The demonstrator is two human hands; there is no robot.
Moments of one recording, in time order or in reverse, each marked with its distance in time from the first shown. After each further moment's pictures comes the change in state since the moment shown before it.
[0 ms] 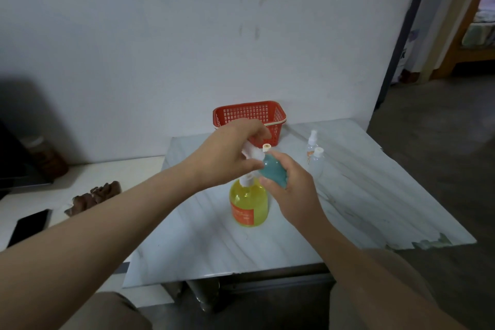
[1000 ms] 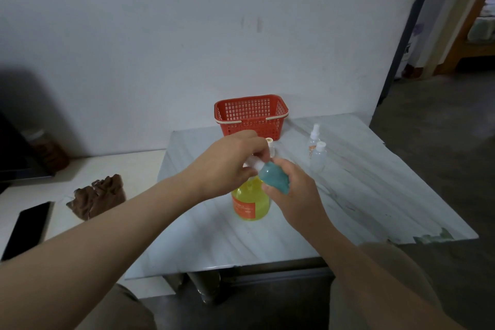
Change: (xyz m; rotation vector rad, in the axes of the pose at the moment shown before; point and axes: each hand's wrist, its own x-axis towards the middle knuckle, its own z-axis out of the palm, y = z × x) left_hand -0.014 -0.010 0.018 0.134 -0.027 0.095; right_hand -0.012 0.015 0.003 -0.085 -0.030 0.022
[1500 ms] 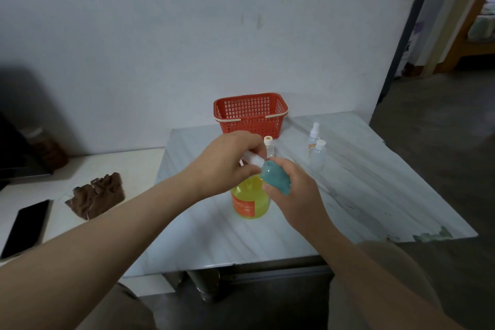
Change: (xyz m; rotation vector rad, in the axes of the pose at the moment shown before) left_hand -0.003 -0.001 0.003 -0.082 0.035 -0.072; right_hand -0.004 0.003 -0.001 -0.027 0.000 -0.034
